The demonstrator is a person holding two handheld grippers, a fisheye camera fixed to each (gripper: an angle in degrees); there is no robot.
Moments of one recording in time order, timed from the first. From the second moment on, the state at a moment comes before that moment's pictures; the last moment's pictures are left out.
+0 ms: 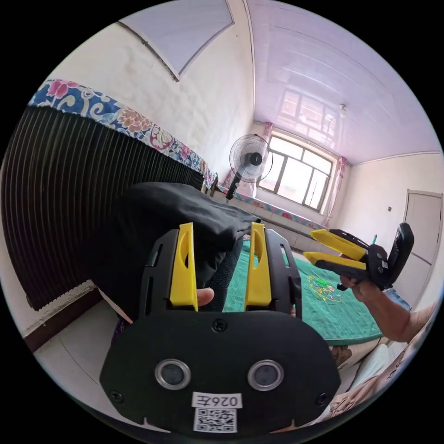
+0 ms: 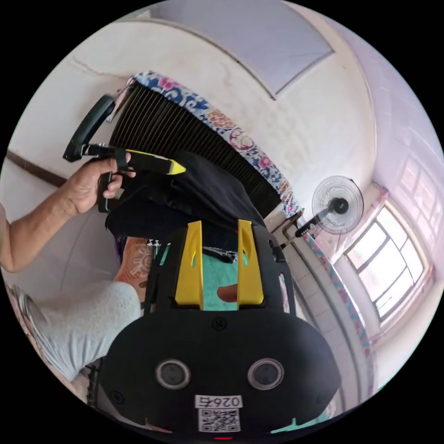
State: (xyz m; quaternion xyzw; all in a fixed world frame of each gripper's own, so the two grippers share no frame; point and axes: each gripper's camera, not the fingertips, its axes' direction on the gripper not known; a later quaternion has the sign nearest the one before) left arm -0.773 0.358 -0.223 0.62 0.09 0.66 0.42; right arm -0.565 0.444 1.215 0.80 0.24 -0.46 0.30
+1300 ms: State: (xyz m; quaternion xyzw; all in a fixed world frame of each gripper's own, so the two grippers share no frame) left arm -0.612 0.535 -0.076 0.42 0.11 0.88 0.18; right arm 0.158 0.648 0.842 0.91 -0.03 -0.17 0.38
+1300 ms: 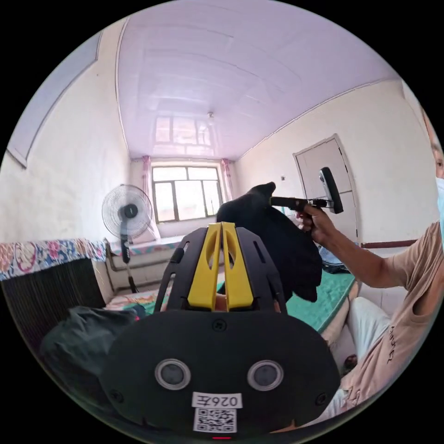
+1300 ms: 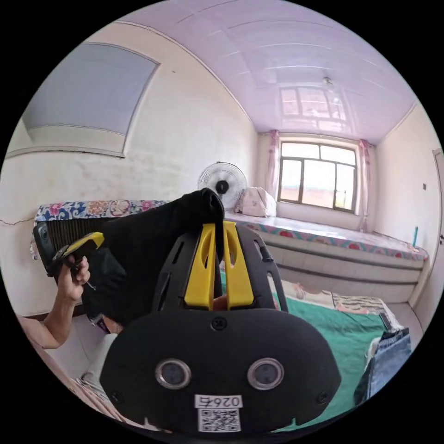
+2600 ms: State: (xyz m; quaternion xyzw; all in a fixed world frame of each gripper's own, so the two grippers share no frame) left arm -0.321 0.361 0.209 0.15 -0.24 0.86 0.42; right arm 0.278 0.457 0.366 0.68 -0.04 -0.01 0.73
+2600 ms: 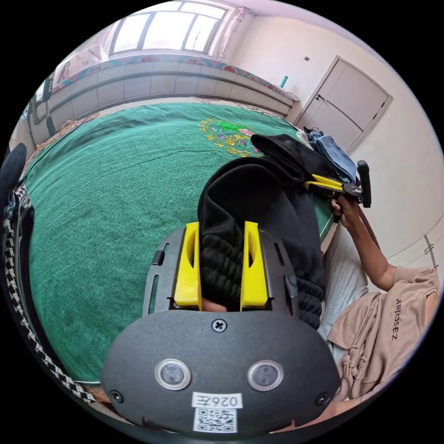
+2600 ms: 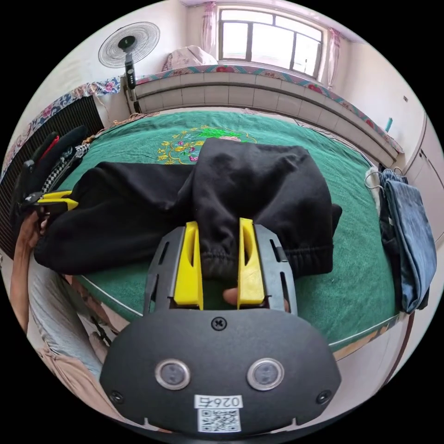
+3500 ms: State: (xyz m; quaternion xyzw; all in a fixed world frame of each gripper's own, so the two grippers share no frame) left arm -0.460 0.457 0.056 0.38 -0.02 0.87 0.32; right arm 0.134 0.983 0.185 0.89 -0.06 0.10 0.44
